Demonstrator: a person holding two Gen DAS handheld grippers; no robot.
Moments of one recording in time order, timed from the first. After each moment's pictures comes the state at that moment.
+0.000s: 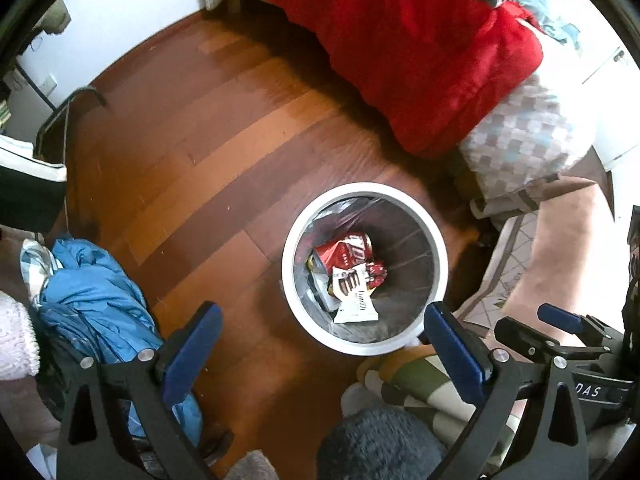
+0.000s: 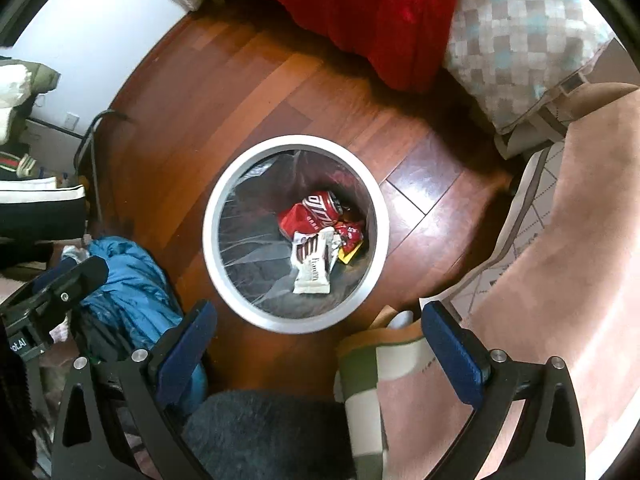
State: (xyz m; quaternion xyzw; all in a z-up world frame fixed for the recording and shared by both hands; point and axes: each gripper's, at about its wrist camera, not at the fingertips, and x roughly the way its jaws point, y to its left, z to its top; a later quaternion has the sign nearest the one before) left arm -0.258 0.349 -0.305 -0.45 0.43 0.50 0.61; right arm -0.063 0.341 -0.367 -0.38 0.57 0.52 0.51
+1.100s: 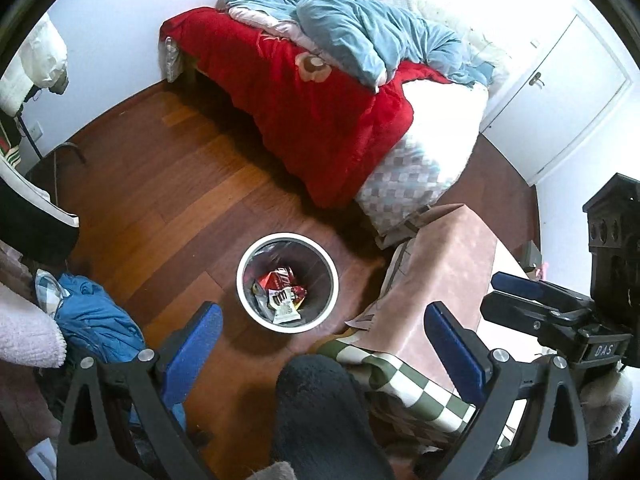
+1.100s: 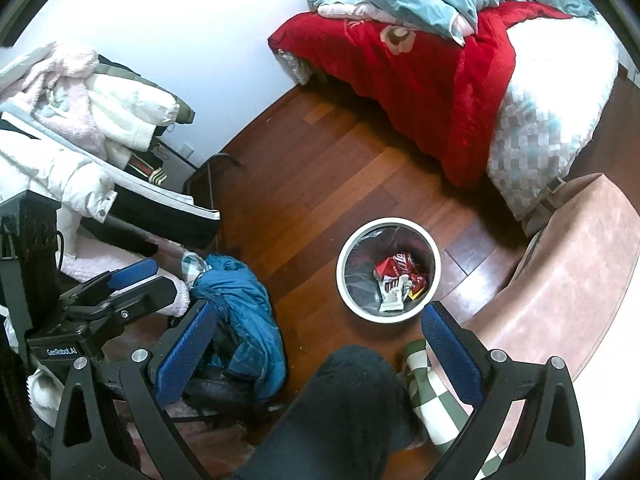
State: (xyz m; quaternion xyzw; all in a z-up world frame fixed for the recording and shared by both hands) left arm -0.266 0.244 -0.101 -0.42 0.33 0.46 0.71; right arm -0.080 0.237 -0.089 -0.28 0.50 0.67 0.47
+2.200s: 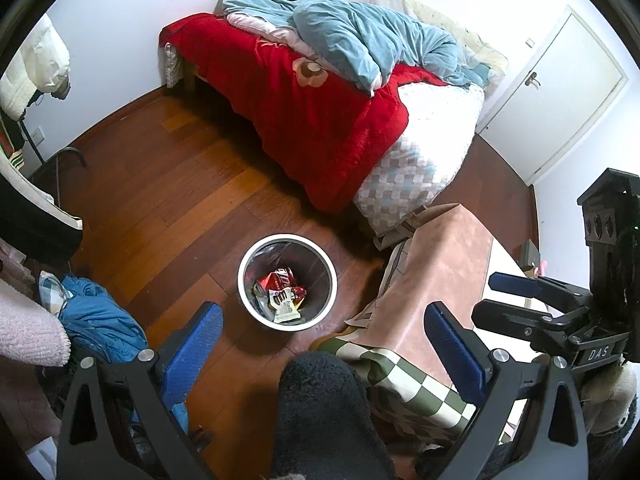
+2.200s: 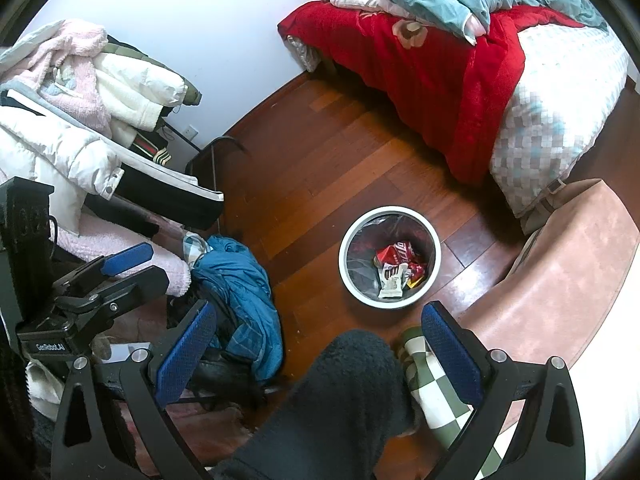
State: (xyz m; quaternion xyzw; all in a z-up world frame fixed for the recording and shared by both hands) left arm -0.268 0.232 -0.089 -0.41 0.32 0.46 0.72; right arm -0.092 0.233 -0.081 -0.31 0.49 0.67 0.46
